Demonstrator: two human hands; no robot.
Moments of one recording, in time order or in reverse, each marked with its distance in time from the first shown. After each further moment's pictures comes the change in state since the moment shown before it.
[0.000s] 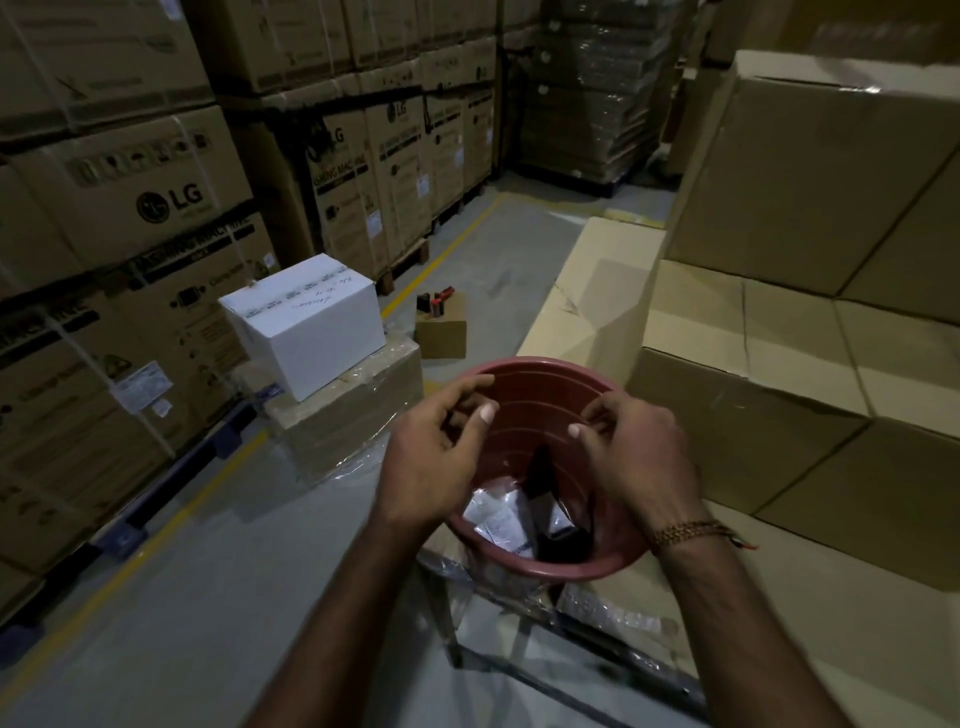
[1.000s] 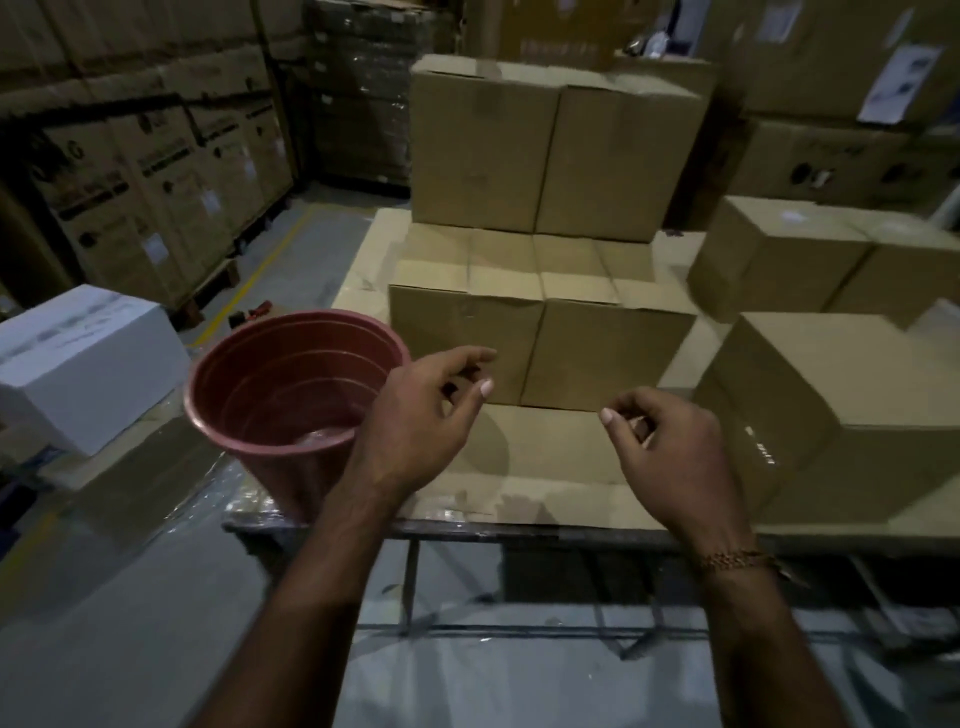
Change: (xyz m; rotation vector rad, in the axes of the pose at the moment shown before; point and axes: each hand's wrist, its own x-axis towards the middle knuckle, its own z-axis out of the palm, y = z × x) left_hand -0.133 0.133 0.131 0.086 -0.410 0.395; right_hand -0.221 0.172 -0.193 0.003 0.365 0.127
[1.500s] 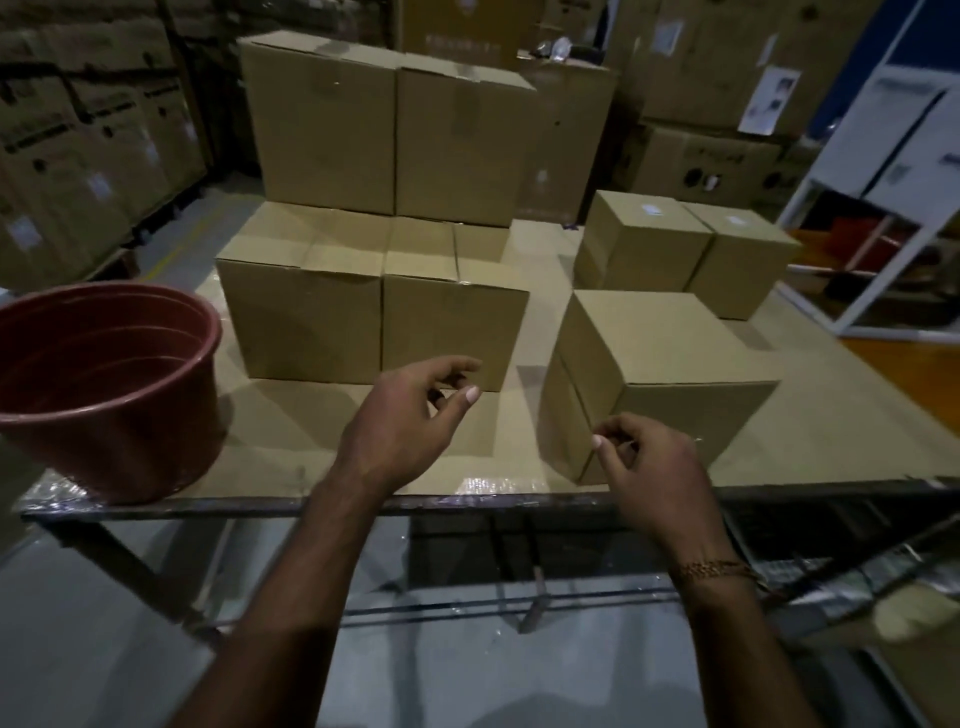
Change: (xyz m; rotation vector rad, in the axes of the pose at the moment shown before) left_hand -0.020 0.126 0.175 -0.048 -0.117 -0.019; right_hand -0.038 0.178 -0.142 -0.105 -0.099 0.194
